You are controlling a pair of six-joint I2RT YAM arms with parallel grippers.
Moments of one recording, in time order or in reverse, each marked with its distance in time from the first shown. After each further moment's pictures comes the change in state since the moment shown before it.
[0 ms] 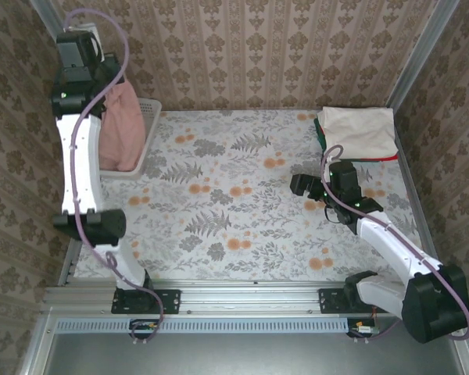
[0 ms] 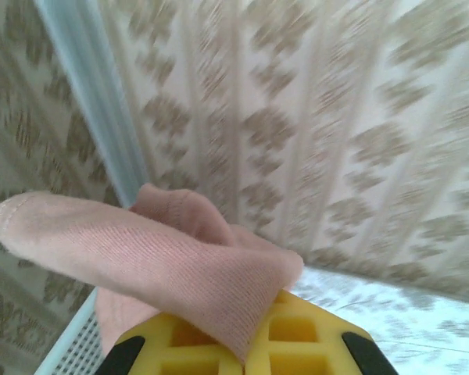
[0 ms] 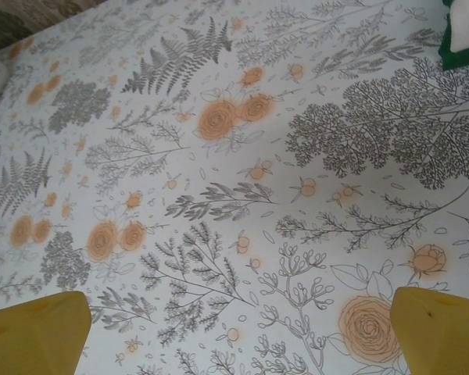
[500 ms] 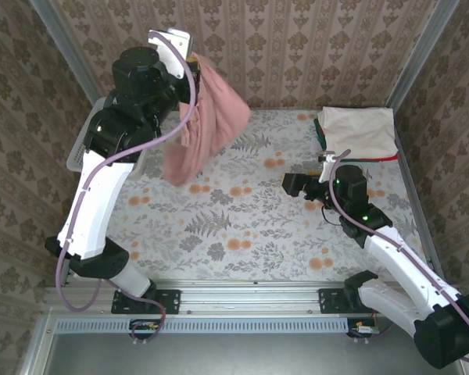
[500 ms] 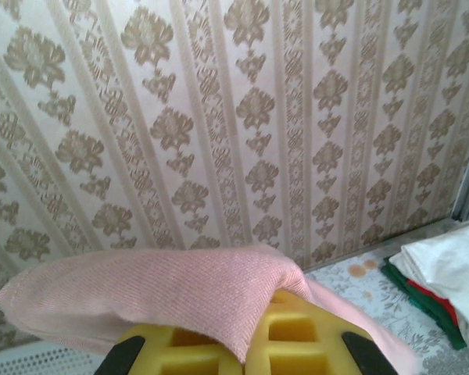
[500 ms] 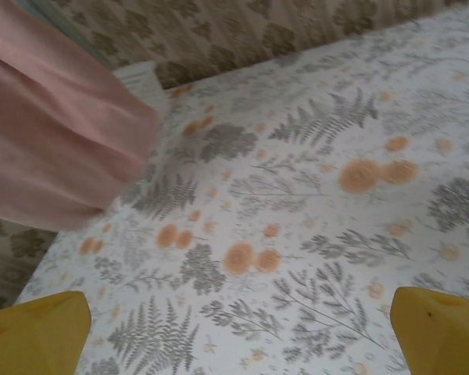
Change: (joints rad) left arm -0.609 -0.191 -0.063 0.076 -0.135 0.151; right arm 0.102 -0.180 0.000 0.106 -0.131 0.026
